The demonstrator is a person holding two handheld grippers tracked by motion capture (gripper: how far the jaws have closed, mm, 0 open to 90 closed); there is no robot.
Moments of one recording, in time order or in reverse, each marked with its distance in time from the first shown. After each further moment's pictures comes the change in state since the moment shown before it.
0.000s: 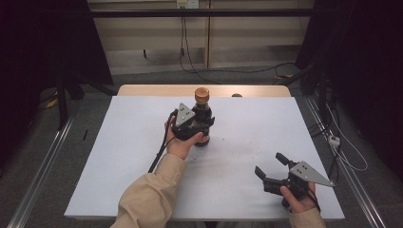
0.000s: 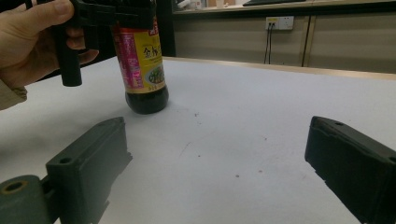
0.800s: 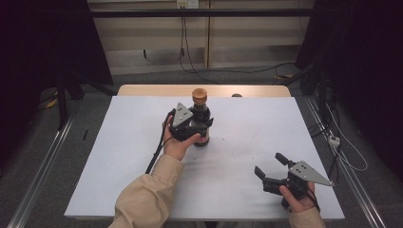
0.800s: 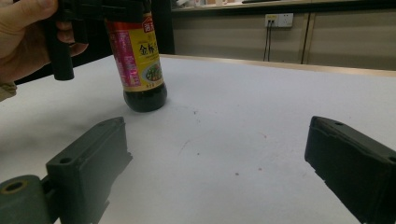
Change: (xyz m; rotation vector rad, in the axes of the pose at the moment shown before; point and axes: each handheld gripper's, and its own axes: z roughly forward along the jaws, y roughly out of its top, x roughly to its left) left arm 0.002 0.005 -0.009 0.005 -0.013 0.049; right arm 0.000 -0.001 0.002 0.006 -0.003 -0.001
